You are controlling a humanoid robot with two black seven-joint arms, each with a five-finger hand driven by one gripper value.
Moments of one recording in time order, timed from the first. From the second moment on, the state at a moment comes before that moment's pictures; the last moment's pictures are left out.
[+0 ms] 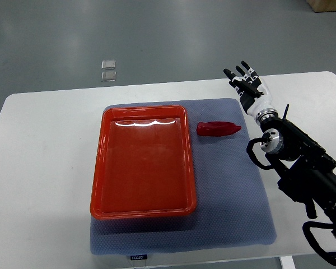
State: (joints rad) left arm -0.02 0.00 -0.05 -0.09 0.12 -0.16 0.03; right arm 0.65 0.00 1.12 0.67 -0.42 -0.04 0.27
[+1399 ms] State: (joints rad) left arm -0.02 0.00 -0.05 -0.09 0.12 -0.15 0.03; right arm 0.66 0.00 1.12 0.66 -0.42 -0.05 0.28
